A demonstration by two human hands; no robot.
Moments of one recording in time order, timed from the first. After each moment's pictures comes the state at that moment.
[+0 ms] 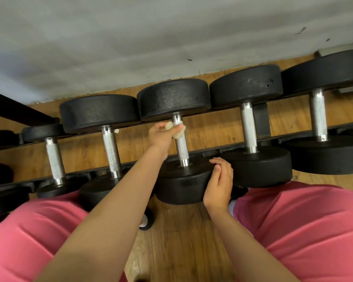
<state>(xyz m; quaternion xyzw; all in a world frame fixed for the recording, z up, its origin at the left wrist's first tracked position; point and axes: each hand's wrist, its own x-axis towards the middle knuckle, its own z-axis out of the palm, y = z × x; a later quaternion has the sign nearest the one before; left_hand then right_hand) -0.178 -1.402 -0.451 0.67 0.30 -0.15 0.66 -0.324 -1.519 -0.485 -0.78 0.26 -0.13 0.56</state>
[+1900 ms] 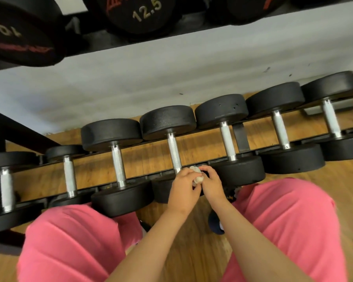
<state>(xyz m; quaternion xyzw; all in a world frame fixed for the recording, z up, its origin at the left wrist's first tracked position) -0.334 -1.439 -0.401 0.91 -0.12 -0.04 0.38 -0.325 -1.543 -0.448 -0.70 0.27 0.06 0.65</state>
